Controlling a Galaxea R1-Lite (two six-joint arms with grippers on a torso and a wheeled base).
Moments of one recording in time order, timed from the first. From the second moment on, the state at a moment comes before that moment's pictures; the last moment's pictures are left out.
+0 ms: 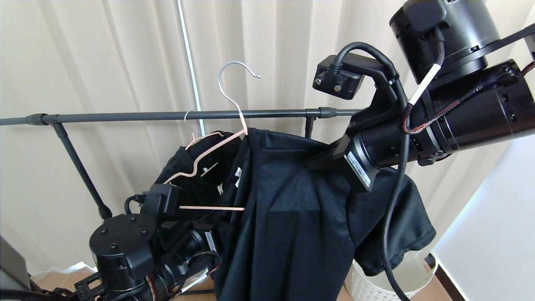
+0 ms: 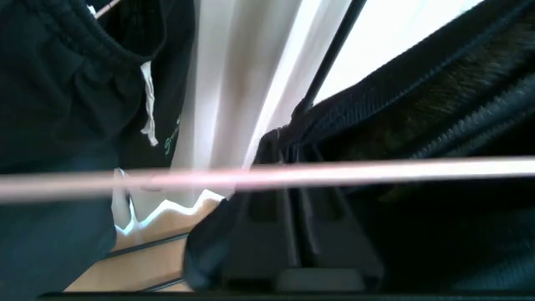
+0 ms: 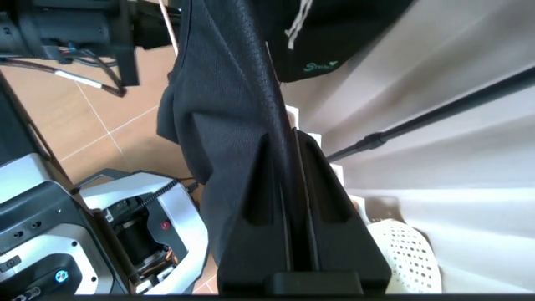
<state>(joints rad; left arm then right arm) -0.68 1.82 -0.26 -1.37 0.32 -0.31 0.76 1.74 -1.71 0.67 0.04 -0.20</state>
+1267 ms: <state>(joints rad) -0.66 1.77 -0.17 -1.45 0.24 -0.17 0.67 1.67 -1.45 0.44 0.04 -0.19</state>
